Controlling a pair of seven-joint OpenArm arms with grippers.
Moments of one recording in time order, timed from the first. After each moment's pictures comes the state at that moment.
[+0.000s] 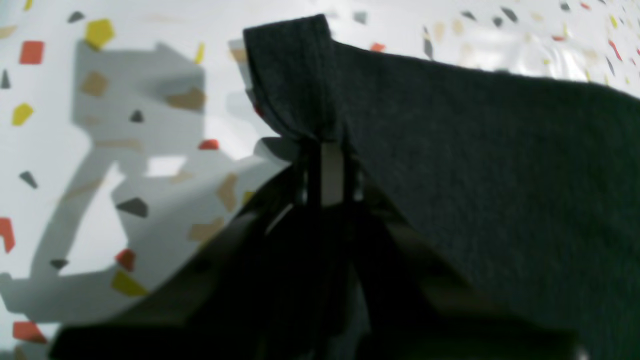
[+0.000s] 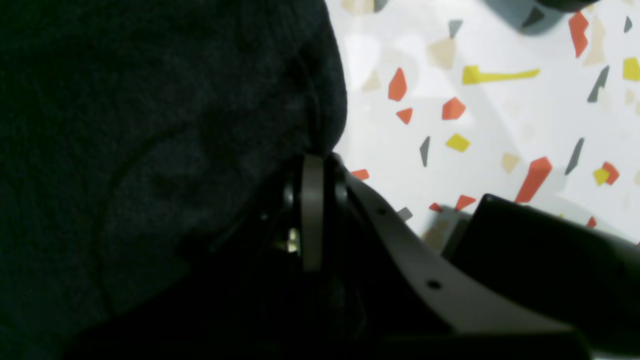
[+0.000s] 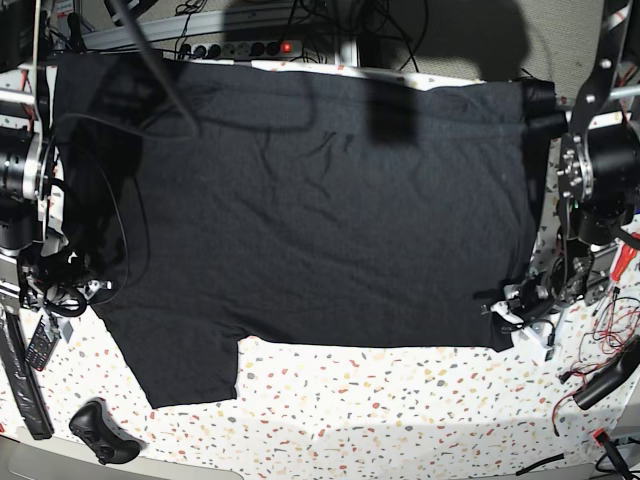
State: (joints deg) left arm -44.2 -15.2 -6.5 12.8 -8.8 -34.8 17.0; right arm 47.3 31.4 -4.3 14.5 9.6 23.5 -35.8
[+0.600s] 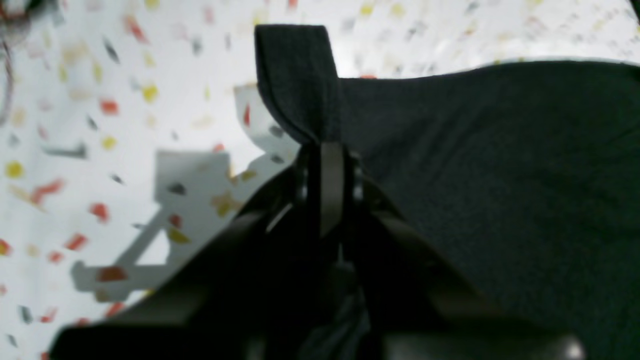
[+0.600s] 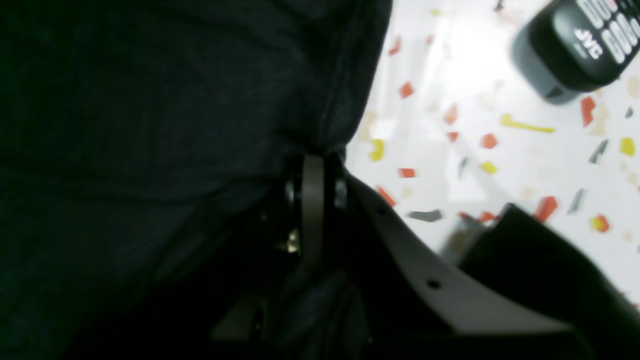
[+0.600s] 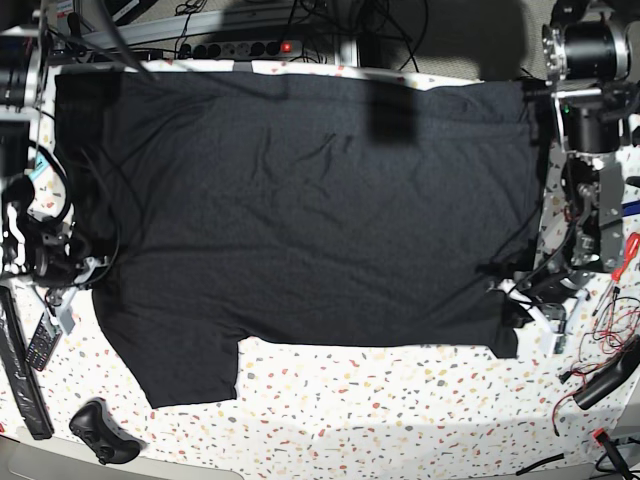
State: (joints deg) left arm -20.3 -15.9 -6.6 61.9 -16.9 -26.8 27.7; right arm 24.6 37.0 -1.2 51.0 24.6 31.7 -39.6
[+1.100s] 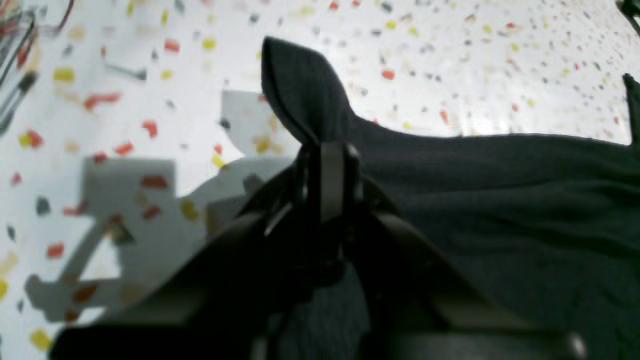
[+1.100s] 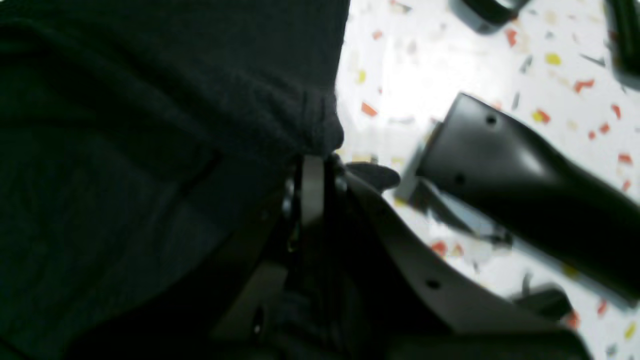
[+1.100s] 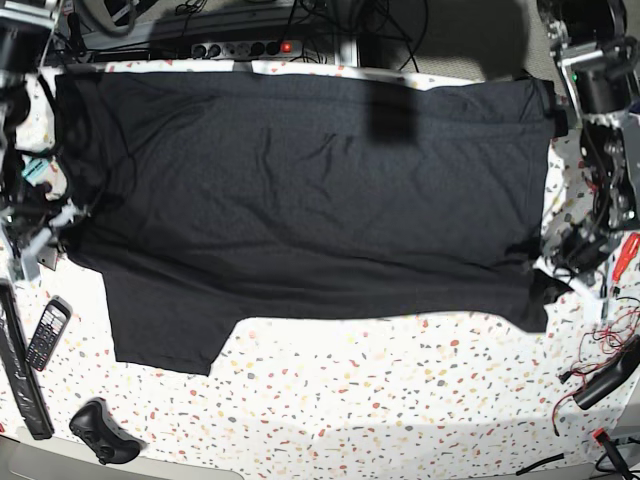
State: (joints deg) left arm -12.0 -15.8 -19.3 69.1 -27.4 -30.8 32.4; right arm -1.8 32.8 24.7 81.1 26.3 31.7 -40.6
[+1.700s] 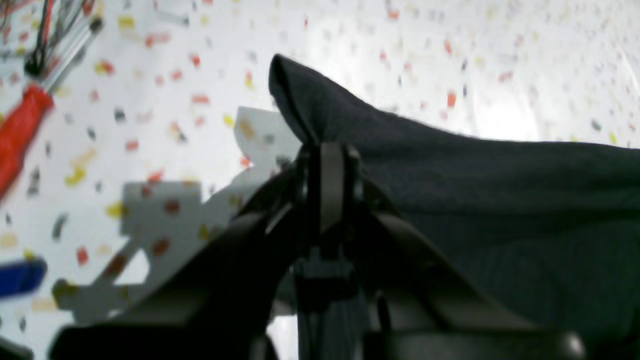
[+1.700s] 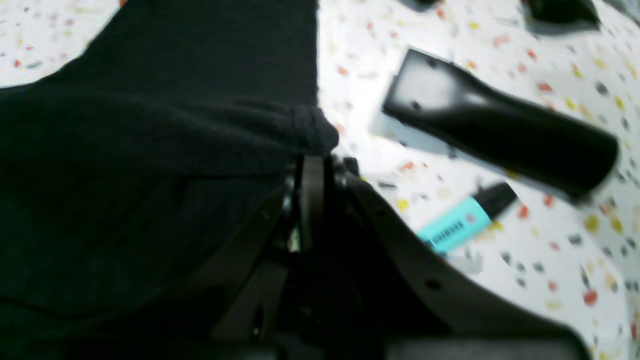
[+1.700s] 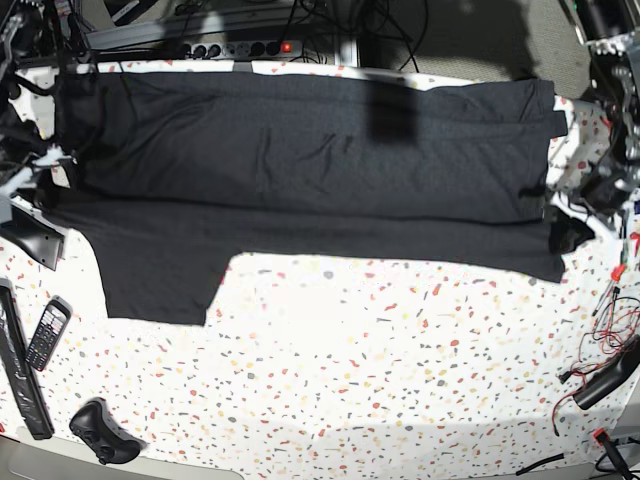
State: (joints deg) left arm 4.1 -16.0 -24.4 86.0 -28.5 -32.9 34.7; right arm -17.3 23.8 41.6 99.4 26.3 31.9 -40.5
